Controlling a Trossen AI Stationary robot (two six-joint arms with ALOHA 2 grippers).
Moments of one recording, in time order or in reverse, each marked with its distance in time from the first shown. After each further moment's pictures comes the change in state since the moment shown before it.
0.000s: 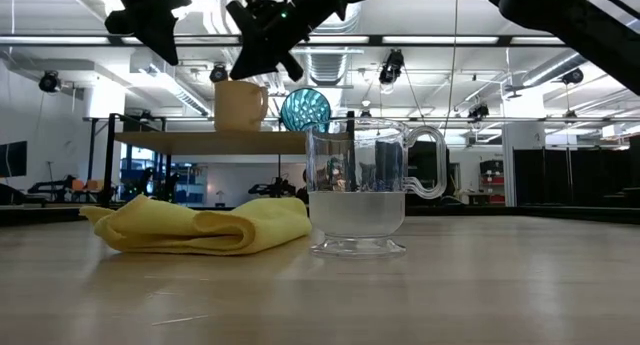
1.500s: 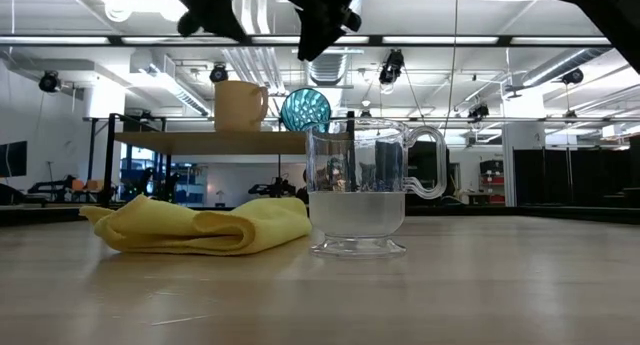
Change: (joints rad) left arm 0.046 0.130 0.026 0.561 0.230 0.207; right arm 0.090 -0.196 -0.009 -0.533 0.394 -0.112
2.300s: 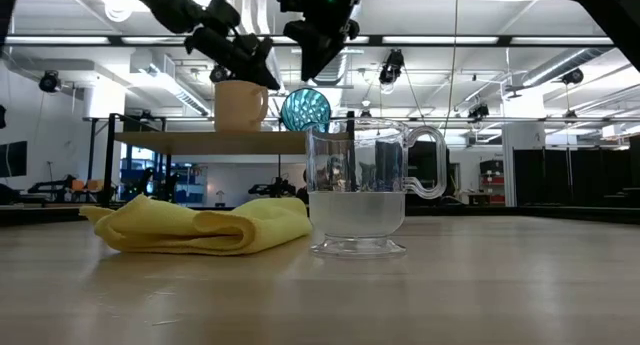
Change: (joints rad) left arm 0.297 0.460 0.161 0.349 0.404 -0.062; right arm 0.031 0.000 -0.155 0.087 0.185 -0.058
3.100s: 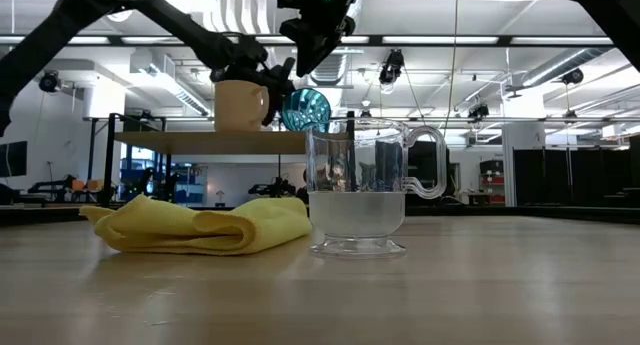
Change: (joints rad) left arm 0.024 0.381 0.341 -0.002 0.342 -0.162; right arm -0.003 0.000 0.000 0.067 0.023 -0.060
